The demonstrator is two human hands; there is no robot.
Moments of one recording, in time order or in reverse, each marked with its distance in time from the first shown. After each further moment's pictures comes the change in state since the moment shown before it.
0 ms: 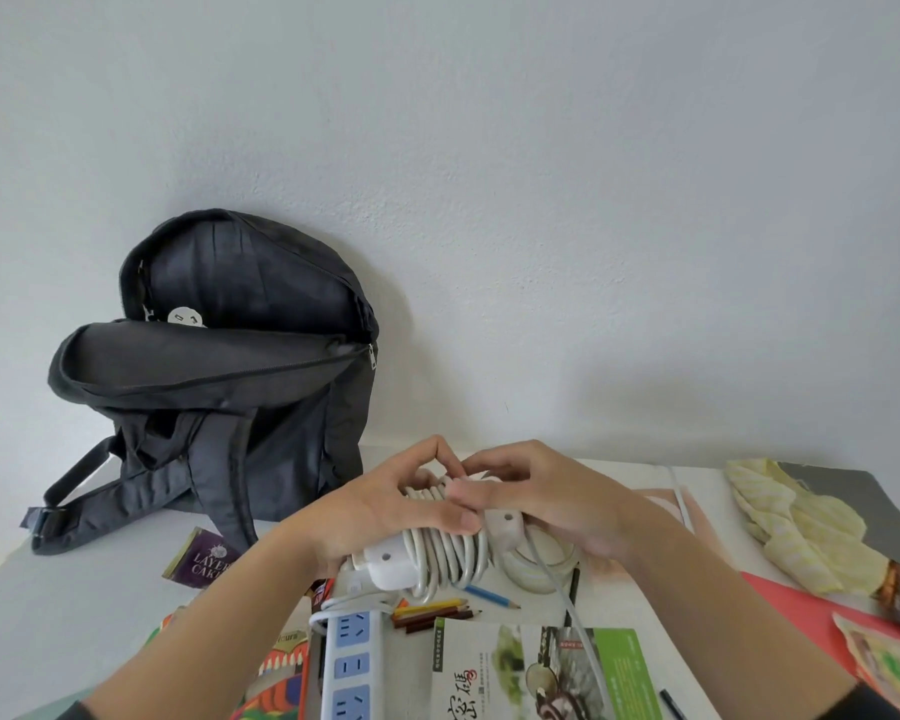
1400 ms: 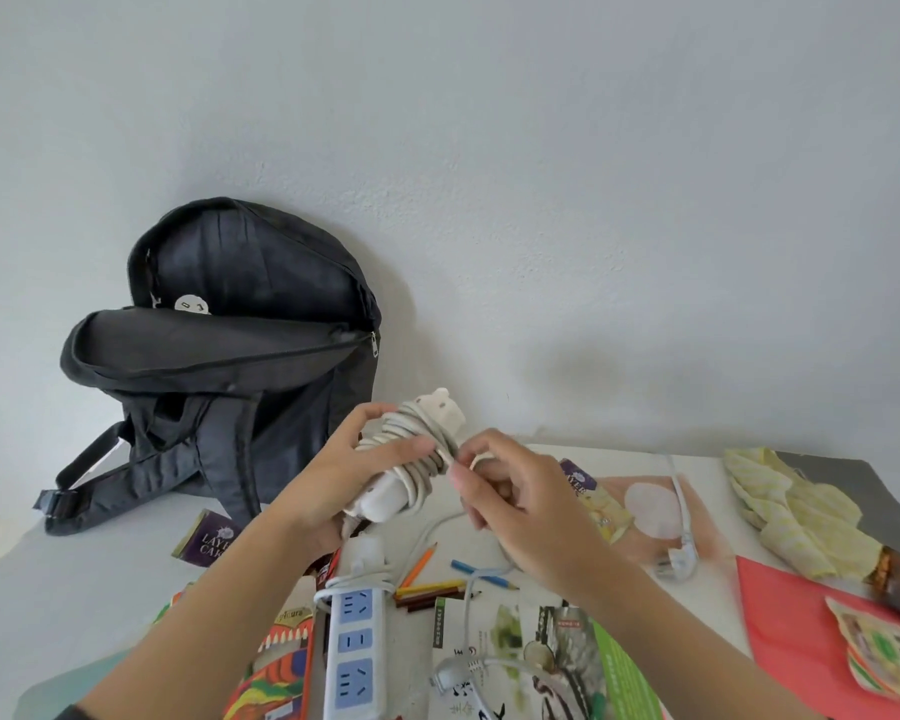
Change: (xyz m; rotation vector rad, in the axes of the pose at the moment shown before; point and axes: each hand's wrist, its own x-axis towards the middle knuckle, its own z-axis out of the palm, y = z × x) left_hand -0.011 -0.012 -0.002 -0.476 0.358 0.028; right_hand -0.014 0.032 0.039 -0.258 0.334 -0.519
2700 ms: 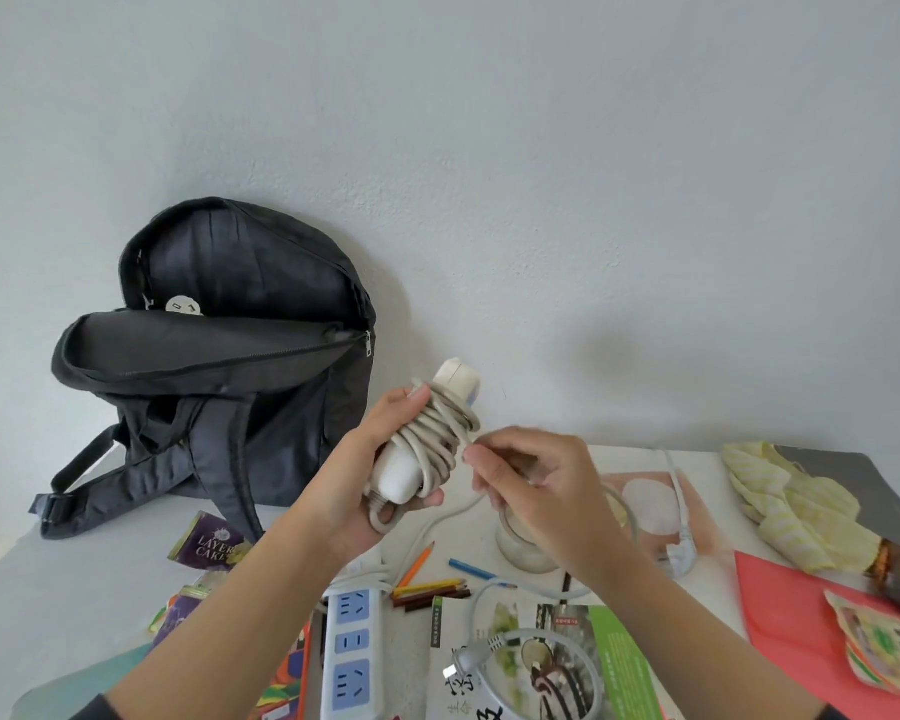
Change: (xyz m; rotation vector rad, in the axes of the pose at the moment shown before) left_hand 0.003 0.006 0.026 -0.284 -0.143 -0.052; right_hand 0.007 0.000 -0.012 0.141 0.157 -0.031
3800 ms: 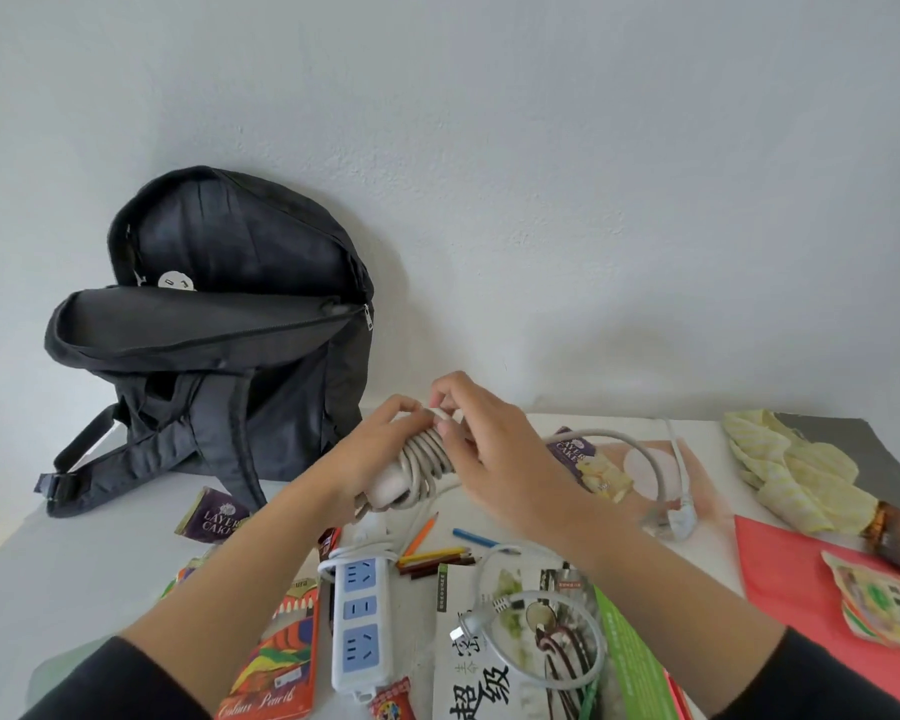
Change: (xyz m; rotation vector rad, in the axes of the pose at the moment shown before) left_hand 0.022 -0.013 -0.022 0.715 0.167 -0.030; right_hand 0.015 0.001 0.028 -0.538 -0.167 -0.080
